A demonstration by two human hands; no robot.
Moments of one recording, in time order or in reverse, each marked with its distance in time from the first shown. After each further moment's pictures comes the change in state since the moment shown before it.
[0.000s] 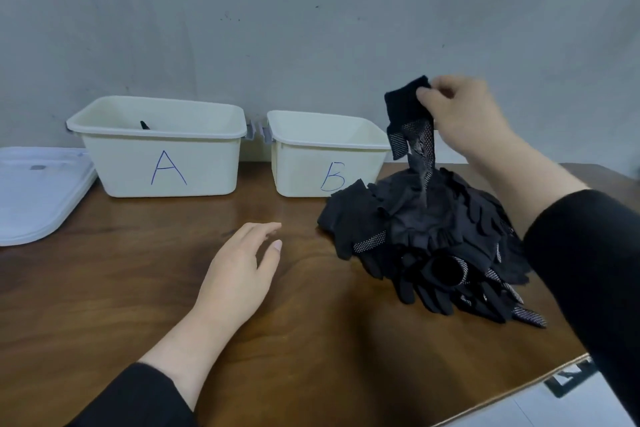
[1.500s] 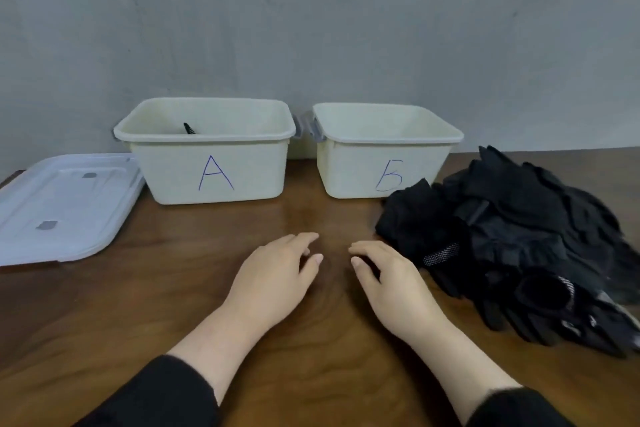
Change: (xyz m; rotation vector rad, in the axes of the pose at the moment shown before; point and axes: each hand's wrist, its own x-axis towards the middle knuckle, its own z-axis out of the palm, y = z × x) left_hand 0.041 -0.052 -0.014 0.269 -0.204 0.056; right_hand -0.161 0.051 0.193 -0.105 -0.383 -0.046
